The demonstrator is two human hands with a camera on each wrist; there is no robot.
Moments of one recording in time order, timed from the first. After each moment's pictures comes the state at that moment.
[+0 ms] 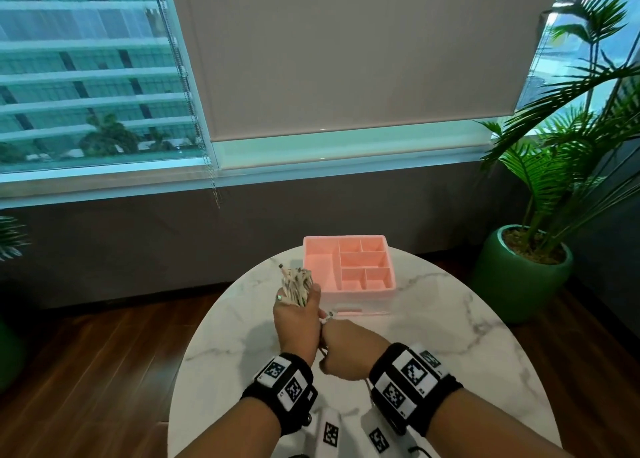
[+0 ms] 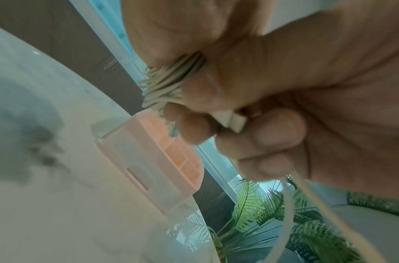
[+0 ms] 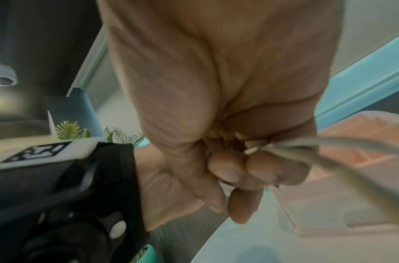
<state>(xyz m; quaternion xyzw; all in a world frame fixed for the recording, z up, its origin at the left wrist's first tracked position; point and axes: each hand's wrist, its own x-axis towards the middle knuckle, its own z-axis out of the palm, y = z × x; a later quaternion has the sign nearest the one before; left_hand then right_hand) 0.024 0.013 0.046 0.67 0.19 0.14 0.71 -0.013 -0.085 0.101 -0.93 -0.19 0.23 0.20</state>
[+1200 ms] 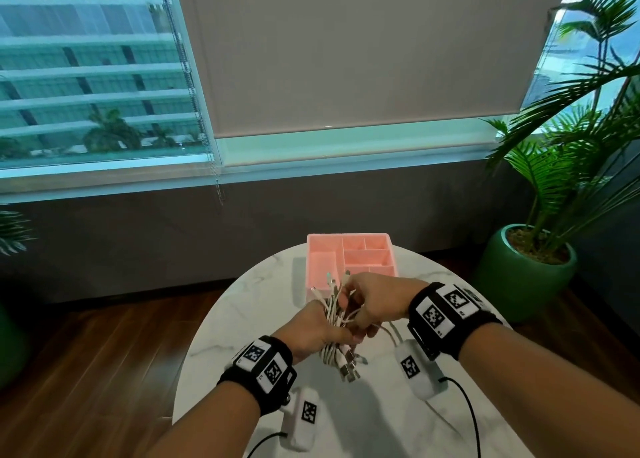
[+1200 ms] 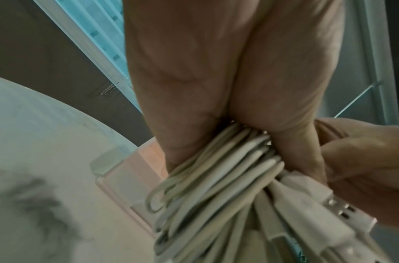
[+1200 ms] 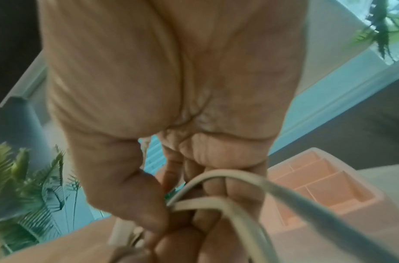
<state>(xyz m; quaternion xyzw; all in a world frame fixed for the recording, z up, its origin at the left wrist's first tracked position) 0.021 0.036 0.057 0.69 -0.15 -0.24 0.66 0.033 -0.136 0.142 -0.86 -0.15 0.32 0.37</state>
